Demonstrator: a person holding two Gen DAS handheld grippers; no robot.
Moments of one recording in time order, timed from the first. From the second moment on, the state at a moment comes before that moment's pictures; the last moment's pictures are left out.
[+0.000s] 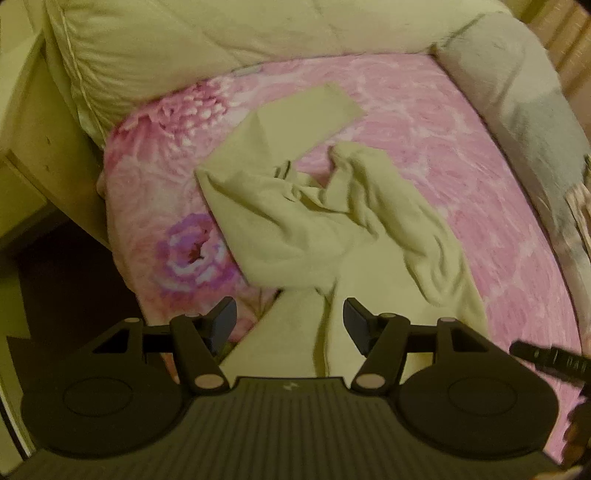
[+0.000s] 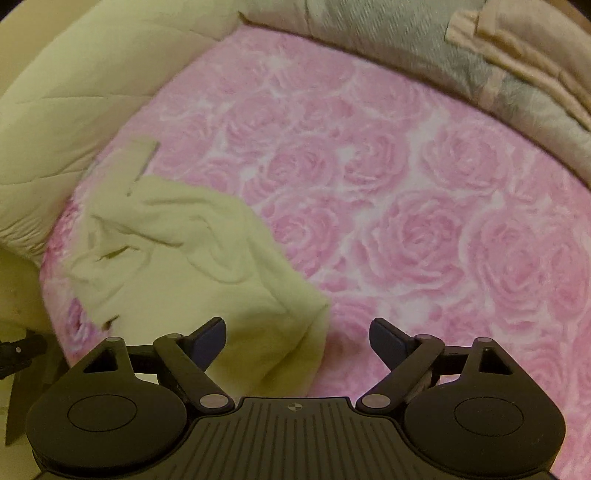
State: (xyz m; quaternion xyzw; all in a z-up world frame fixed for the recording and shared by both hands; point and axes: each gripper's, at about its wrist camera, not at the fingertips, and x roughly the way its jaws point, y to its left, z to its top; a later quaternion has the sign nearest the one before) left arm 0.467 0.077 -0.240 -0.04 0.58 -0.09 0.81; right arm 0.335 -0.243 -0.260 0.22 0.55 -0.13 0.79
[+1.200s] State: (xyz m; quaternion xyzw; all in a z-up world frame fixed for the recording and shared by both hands) left arm 0.429 0.049 -0.093 -0.09 0.40 -0.29 0.87; right arm 0.250 -0.273 -0.190 0.38 0.39 -0.09 0.83
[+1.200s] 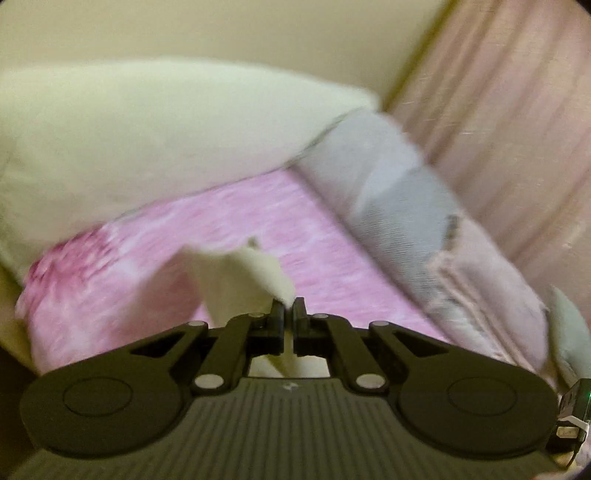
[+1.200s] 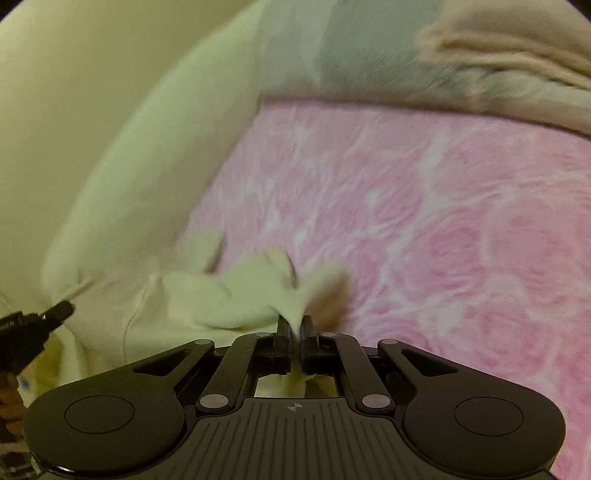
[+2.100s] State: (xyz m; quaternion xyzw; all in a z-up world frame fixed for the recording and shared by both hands) left arm 0.041 -0.234 -0.025 0.08 0.43 -0.53 0.73; right arm -0.244 -0.288 -0.004 0.36 0.23 -0.41 0.81
